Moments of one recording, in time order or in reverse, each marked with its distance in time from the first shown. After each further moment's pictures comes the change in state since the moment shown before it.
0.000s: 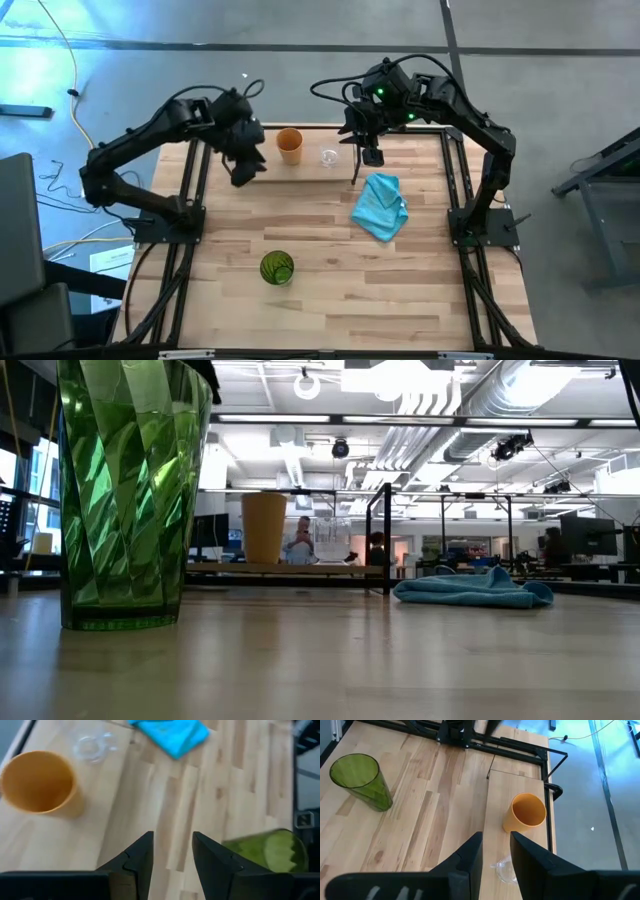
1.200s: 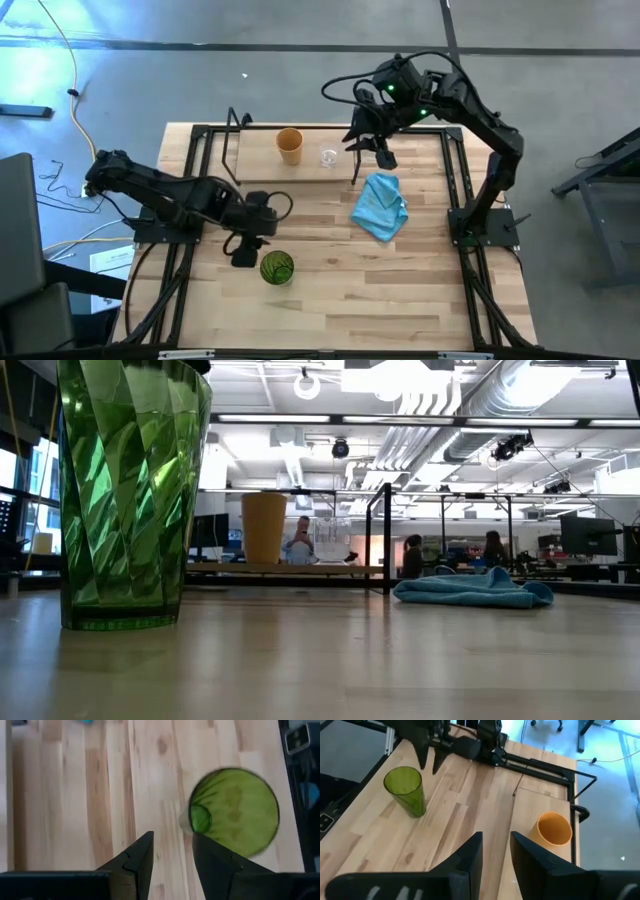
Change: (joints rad) left arm -0.763 0.049 -0.238 0.215 -0.374 -0.300; right arm -0.012 -0.039 0.002 -0.022 -0.180 -0.048
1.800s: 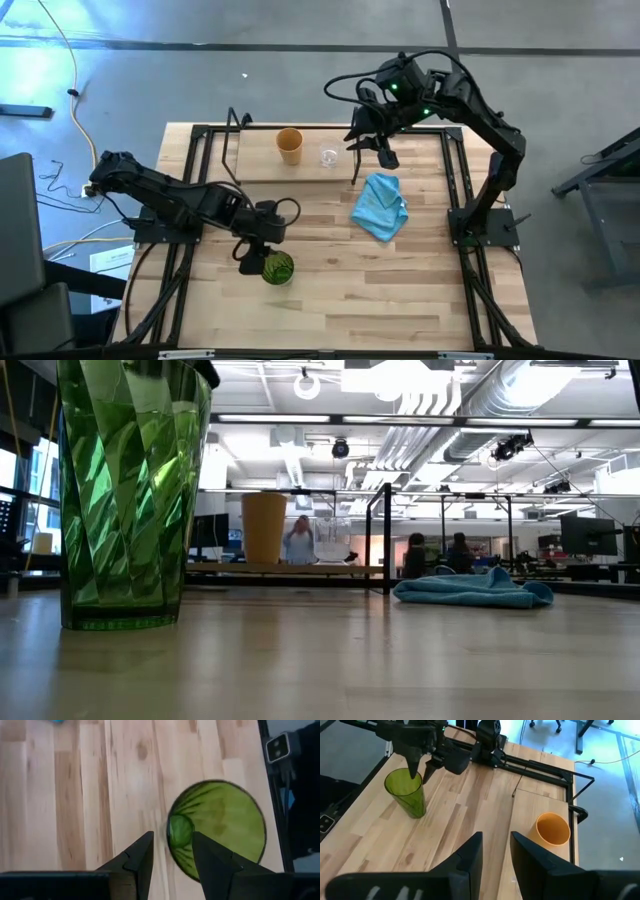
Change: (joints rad) left arm -0.001 0.046 -0.053 0.136 0.085 -0.029; right arm -0.001 -0.010 0.000 -0.001 0.000 0.003
